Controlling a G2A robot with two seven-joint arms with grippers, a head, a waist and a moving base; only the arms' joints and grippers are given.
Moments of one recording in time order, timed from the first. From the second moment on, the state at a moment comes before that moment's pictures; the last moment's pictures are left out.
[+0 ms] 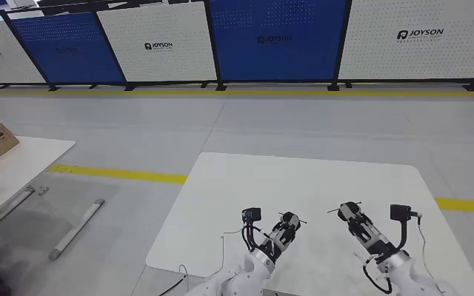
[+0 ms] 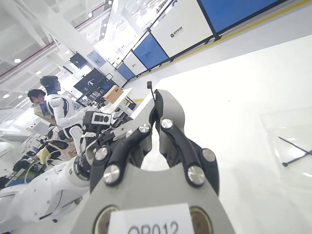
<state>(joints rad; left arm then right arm) 1.41 -1.26 -0.78 -1.68 0.26 0.07 0.28 -1.53 -1.00 1.26 -1.75 -0.31 -0.29 0.16</state>
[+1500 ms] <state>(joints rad) 1.40 -1.29 -0.75 -1.64 0.30 0.06 0.38 -1.52 -1.07 1.10 -1.68 -0.32 -0.30 -0.03</state>
